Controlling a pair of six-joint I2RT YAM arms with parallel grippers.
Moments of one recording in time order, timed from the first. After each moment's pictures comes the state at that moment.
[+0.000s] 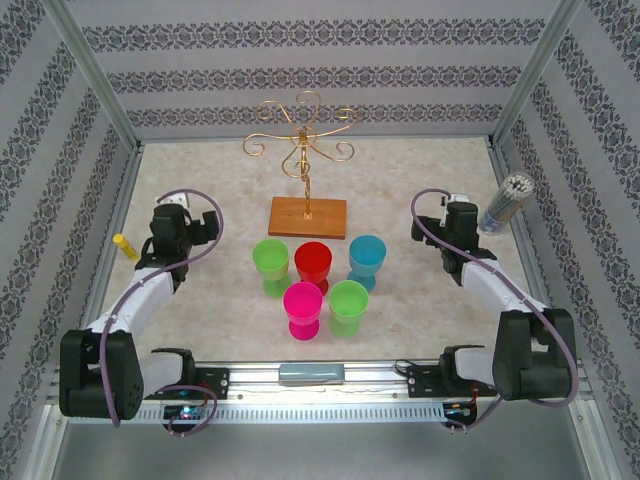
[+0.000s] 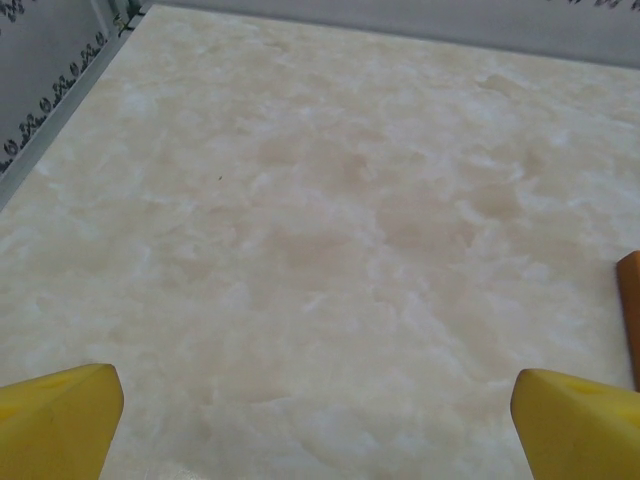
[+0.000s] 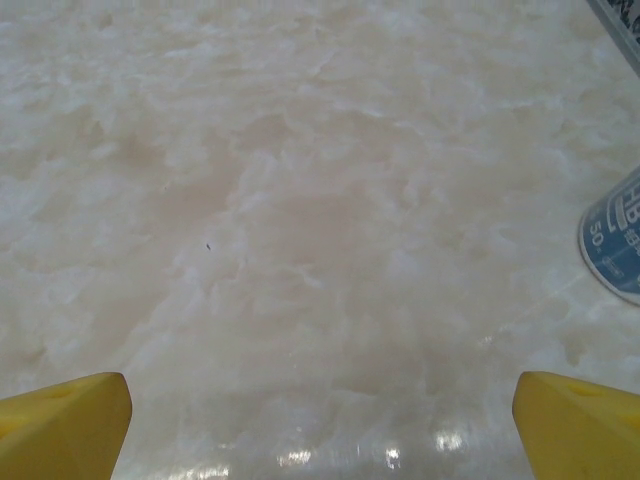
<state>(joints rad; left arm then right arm) 0.02 1.19 0.59 0.05 -0.16 -0.16 0.01 1.27 0.60 0.03 0.09 0.15</state>
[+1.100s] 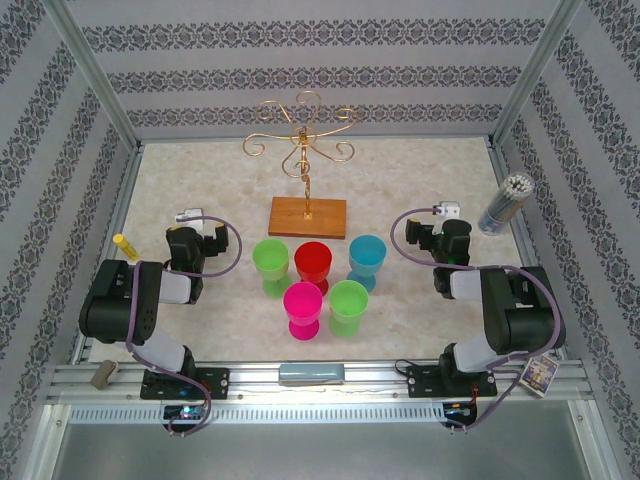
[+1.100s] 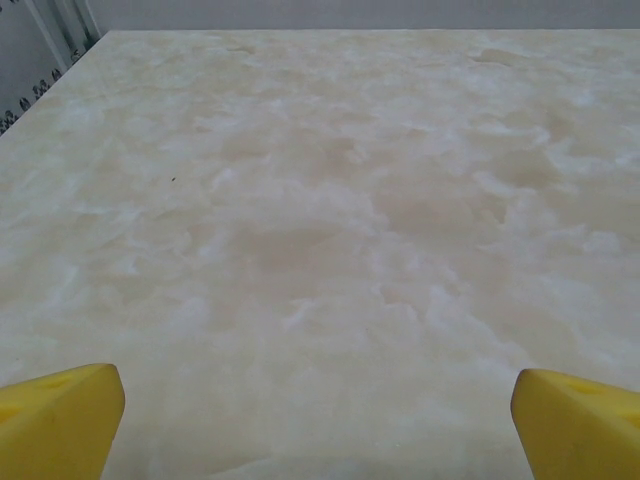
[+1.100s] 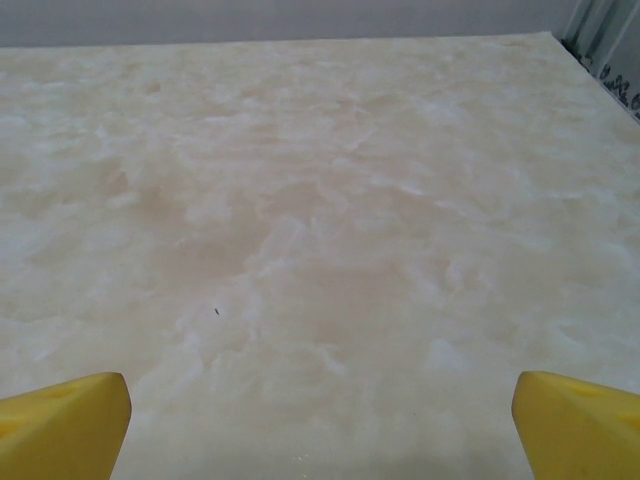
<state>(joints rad) 0.01 1.59 0.36 0.84 -0.15 -0.03 0.01 1.51 0.39 0.73 0.04 0.05</state>
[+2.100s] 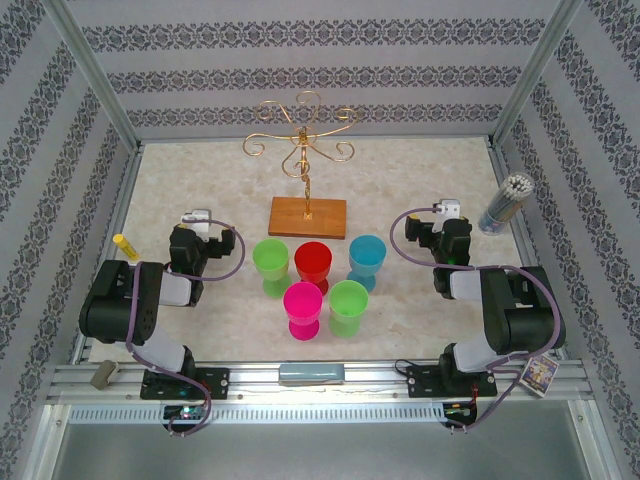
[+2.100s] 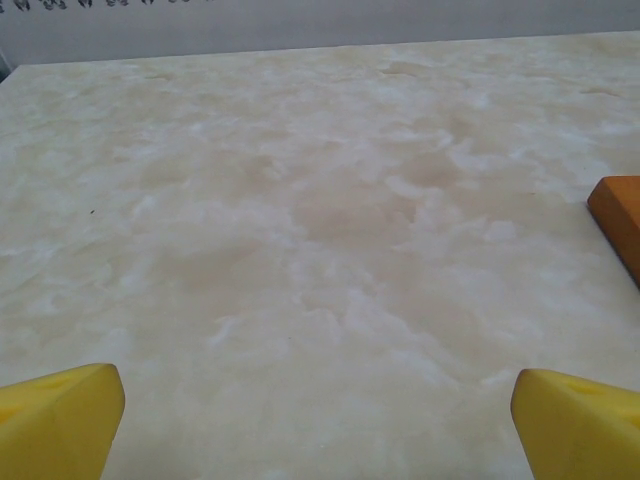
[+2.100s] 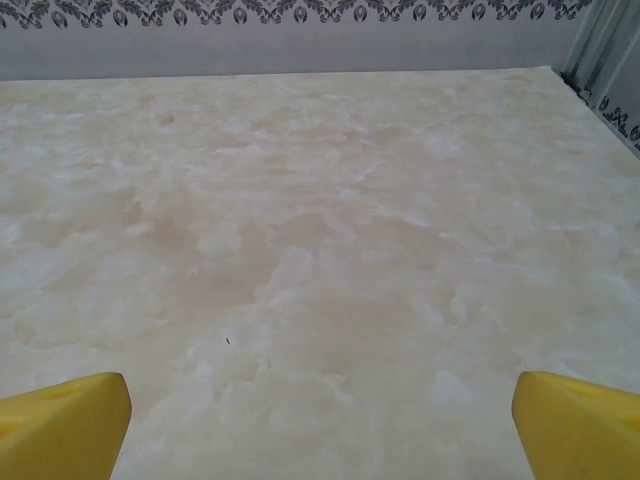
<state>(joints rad) 0.00 1.59 0.34 0.89 -0.01 0.02 0.01 1.51 0.39 0.77 0.04 0.04</state>
